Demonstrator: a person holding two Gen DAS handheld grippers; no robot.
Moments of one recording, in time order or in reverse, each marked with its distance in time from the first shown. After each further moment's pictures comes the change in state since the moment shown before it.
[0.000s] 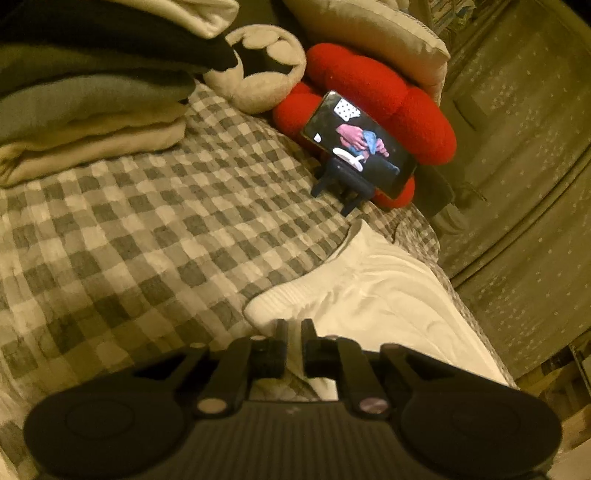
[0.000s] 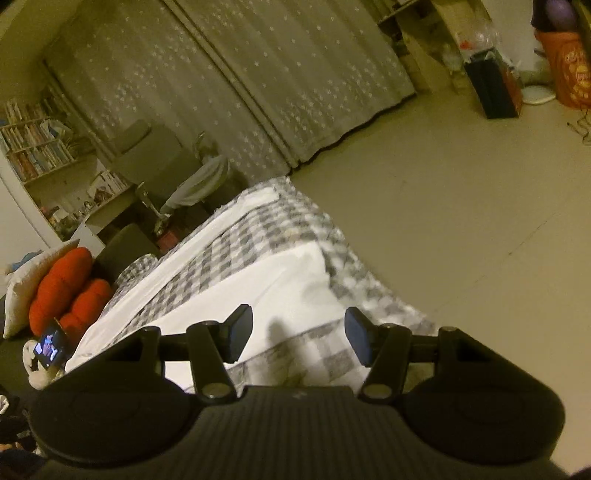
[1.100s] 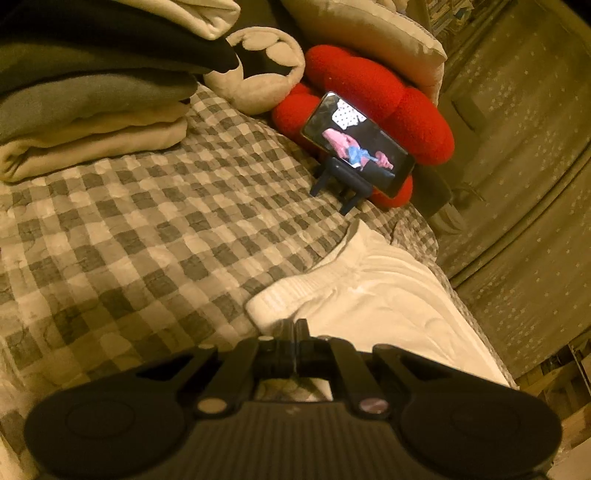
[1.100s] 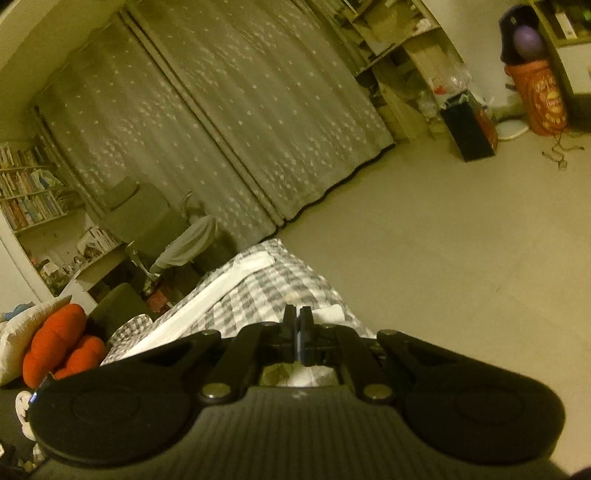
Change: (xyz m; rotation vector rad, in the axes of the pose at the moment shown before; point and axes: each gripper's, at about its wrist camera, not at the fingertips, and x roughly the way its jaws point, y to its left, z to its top) left arm -0.008 0.001 -0.003 0.007 -0.015 0.000; right arm -0.022 0.019 0.010 0.014 -0.224 -0.063
